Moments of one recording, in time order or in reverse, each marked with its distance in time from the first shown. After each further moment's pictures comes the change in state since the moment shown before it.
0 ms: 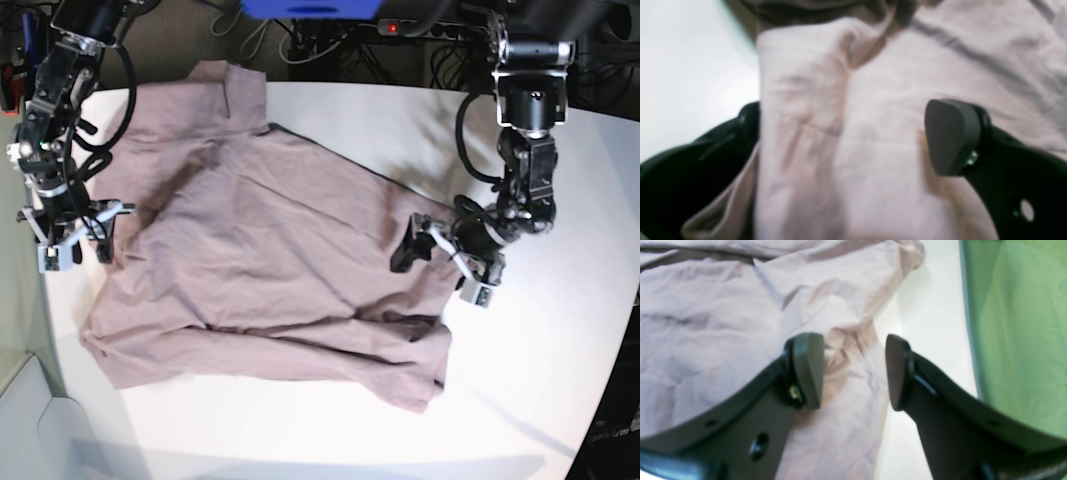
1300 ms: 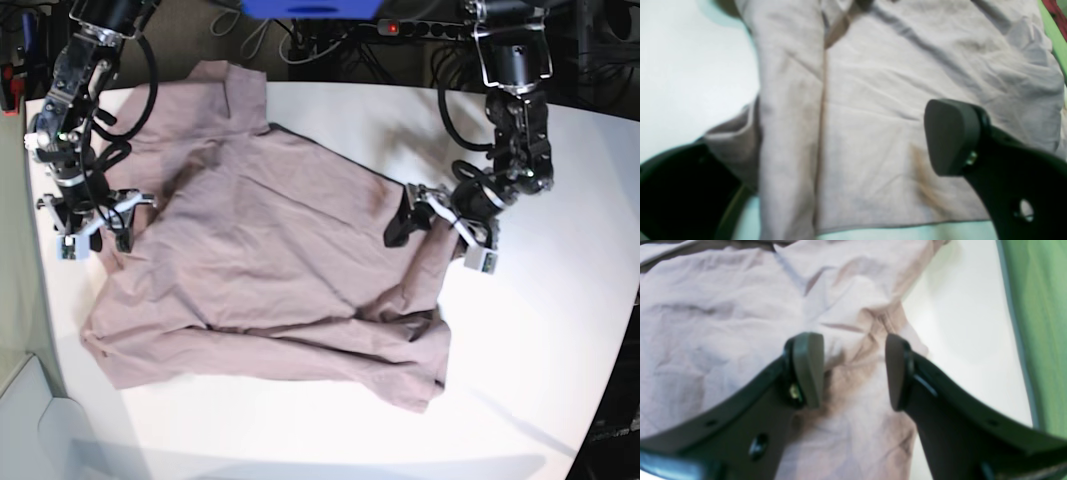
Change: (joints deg) left arm 10.0 4.5 -10.0 11.4 -4.1 -2.3 6.2; right arm -1.3 -4.4 -0.1 0.0 0.0 0.0 0.0
